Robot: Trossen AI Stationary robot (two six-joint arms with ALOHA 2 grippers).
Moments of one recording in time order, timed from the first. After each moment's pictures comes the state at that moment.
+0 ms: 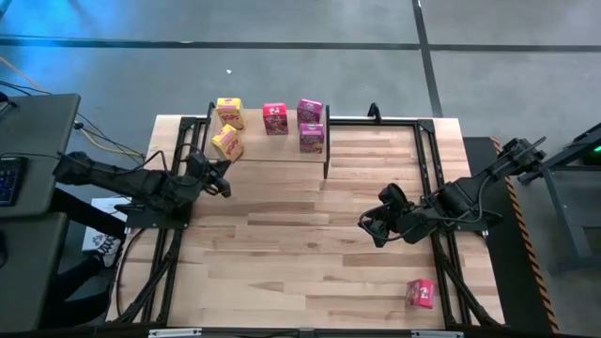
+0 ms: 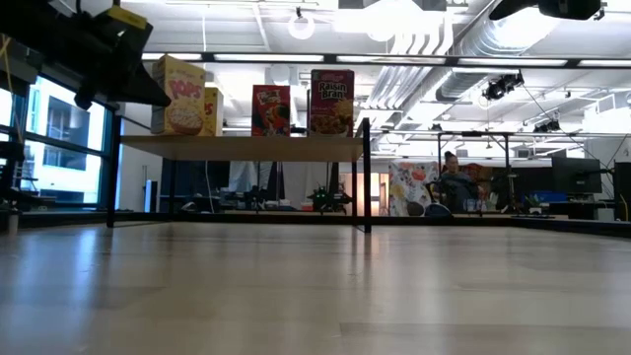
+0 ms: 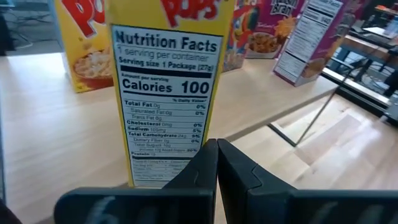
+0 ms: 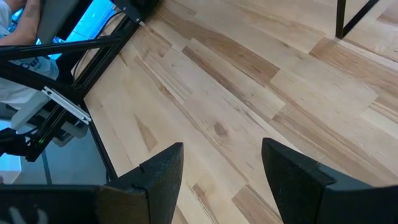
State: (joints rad) left arm -0.20 0.56 0.40 -0.37 -0.98 -0.67; right arm 0.56 1.15 1.09 -0.78 0.52 1.26
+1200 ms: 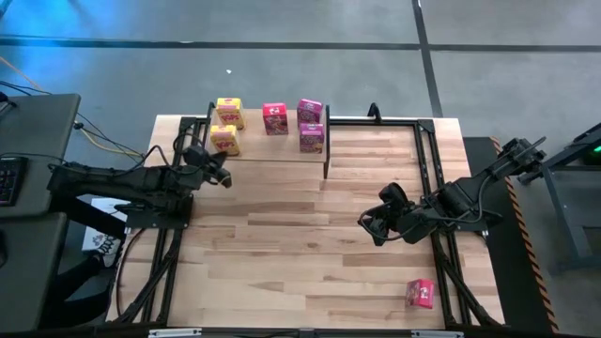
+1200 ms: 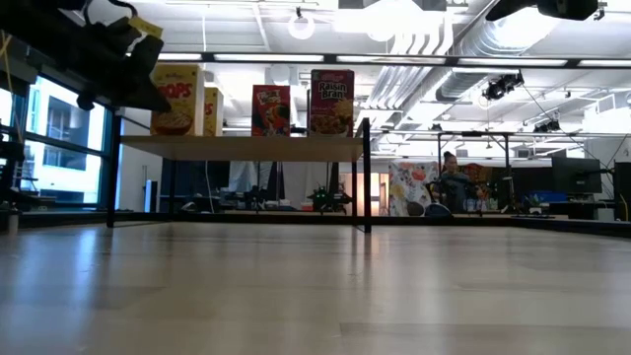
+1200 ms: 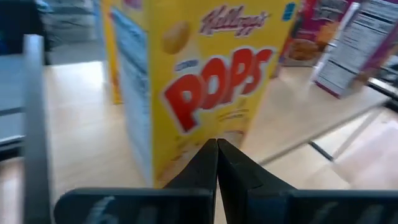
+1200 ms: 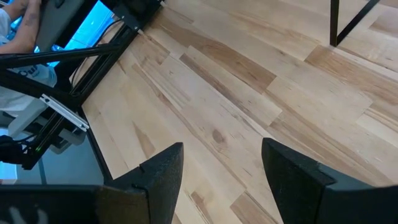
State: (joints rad) left arm -0.03 0.56 0.40 -0.36 -0.91 -0.59; right arm 0.56 1.15 1.09 -0.79 0.55 1.26
